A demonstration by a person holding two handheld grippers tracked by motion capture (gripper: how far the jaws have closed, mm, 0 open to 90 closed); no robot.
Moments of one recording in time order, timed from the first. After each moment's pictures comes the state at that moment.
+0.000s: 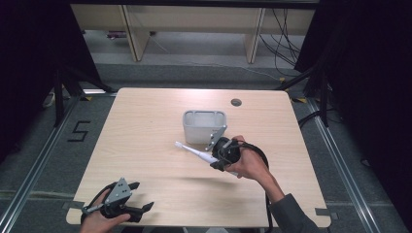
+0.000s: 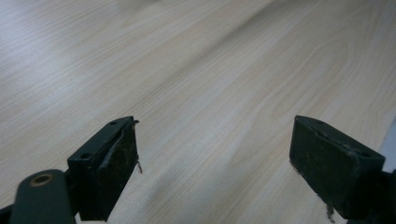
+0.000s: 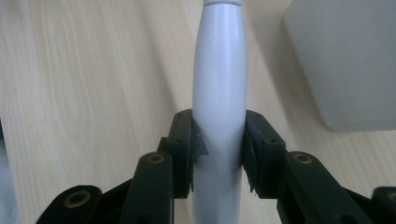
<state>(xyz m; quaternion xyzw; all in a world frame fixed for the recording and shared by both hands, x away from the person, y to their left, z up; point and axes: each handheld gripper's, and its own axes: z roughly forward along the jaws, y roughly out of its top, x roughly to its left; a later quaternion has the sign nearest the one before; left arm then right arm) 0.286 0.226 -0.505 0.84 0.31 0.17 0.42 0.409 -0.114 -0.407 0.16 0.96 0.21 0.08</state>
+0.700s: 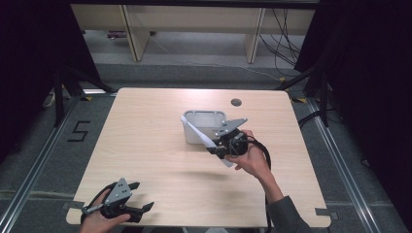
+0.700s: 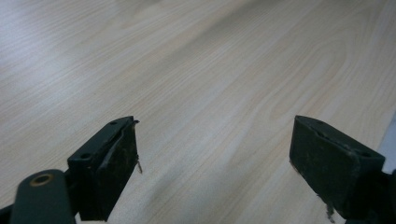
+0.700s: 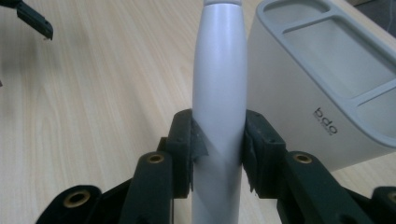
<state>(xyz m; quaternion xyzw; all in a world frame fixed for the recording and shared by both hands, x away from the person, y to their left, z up) 0.284 0.224 -0.505 0.83 0.32 0.16 0.43 0.424 -0.134 -0.404 0.21 0.90 0.37 0.12</state>
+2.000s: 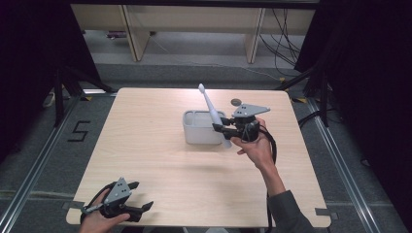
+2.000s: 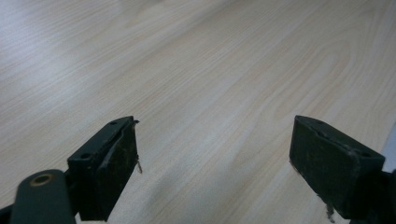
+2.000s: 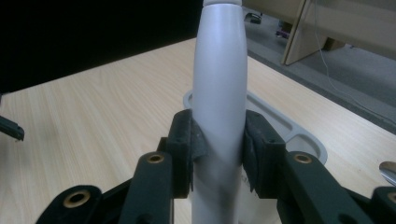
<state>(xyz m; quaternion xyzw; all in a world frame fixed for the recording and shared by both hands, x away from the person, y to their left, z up) 0.285 0.225 -0.506 0.83 0.32 0.17 0.43 0.444 -0.159 -0.377 0.27 0.81 0.50 0.16</state>
